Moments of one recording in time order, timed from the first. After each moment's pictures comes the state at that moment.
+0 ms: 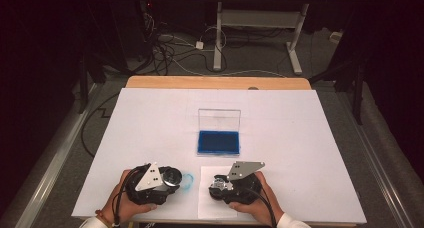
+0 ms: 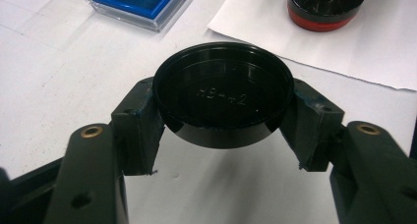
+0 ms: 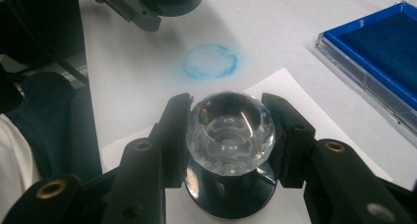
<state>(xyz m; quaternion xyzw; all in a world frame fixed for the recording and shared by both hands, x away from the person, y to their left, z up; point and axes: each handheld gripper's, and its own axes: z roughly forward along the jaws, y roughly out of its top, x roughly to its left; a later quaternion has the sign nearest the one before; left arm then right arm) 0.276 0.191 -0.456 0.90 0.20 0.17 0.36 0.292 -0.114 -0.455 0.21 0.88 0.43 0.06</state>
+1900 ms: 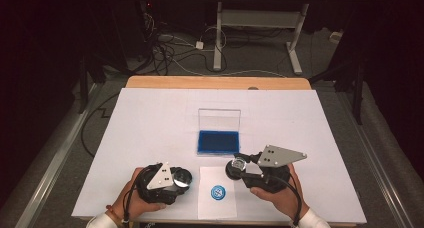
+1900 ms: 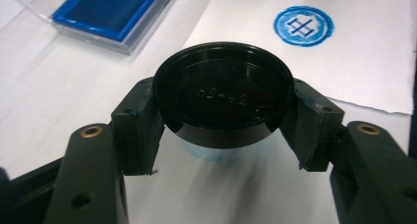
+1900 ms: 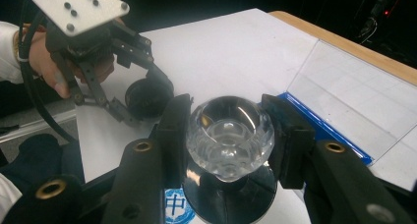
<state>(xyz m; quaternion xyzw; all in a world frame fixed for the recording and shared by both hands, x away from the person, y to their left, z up) 0.283 0.164 -0.459 0.91 0.16 0.15 0.36 0.288 -0.162 -0.385 0.21 0.82 0.51 0.15</state>
